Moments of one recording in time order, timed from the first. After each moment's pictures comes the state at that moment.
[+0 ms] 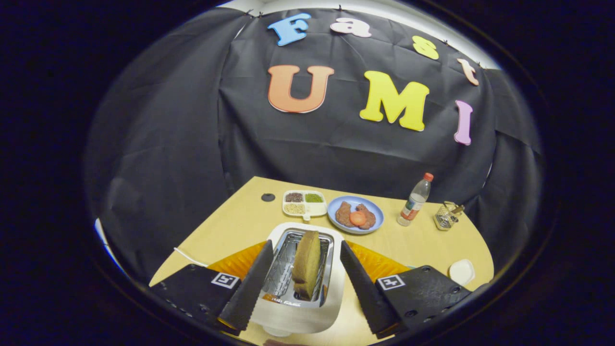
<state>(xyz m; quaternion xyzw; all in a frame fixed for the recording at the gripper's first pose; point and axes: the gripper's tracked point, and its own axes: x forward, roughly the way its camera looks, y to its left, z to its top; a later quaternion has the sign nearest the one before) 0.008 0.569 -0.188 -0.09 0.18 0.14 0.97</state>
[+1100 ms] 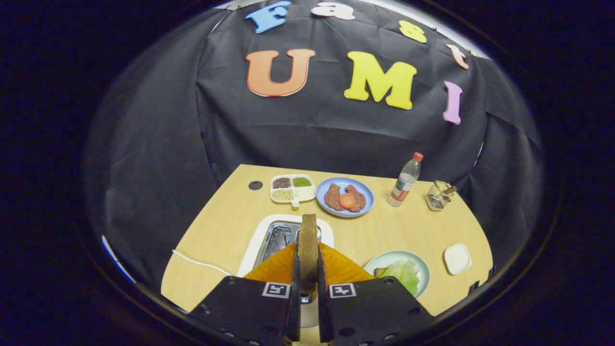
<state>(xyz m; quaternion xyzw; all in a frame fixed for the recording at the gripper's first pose) 0.003 0.551 -0.166 -0.05 0.25 0.11 0.96</state>
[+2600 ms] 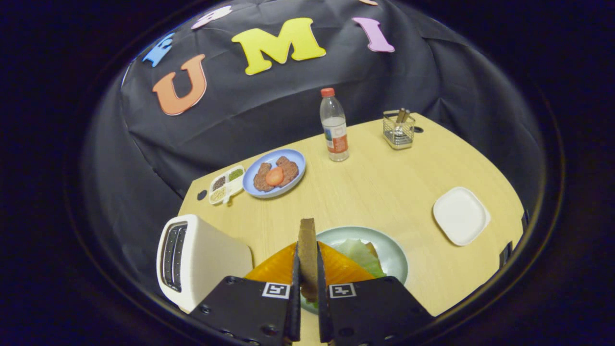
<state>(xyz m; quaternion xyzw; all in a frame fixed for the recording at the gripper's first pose) 0.071 0.369 -0.268 0.14 0.34 0.06 0.93</state>
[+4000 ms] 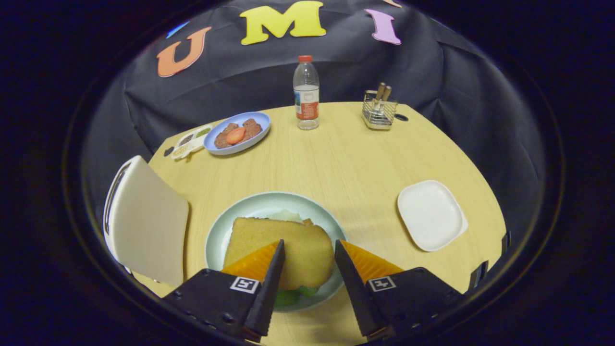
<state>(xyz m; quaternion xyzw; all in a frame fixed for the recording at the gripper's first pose) 0.058 0.286 -0.334 0.02 0.39 0.04 0.92</state>
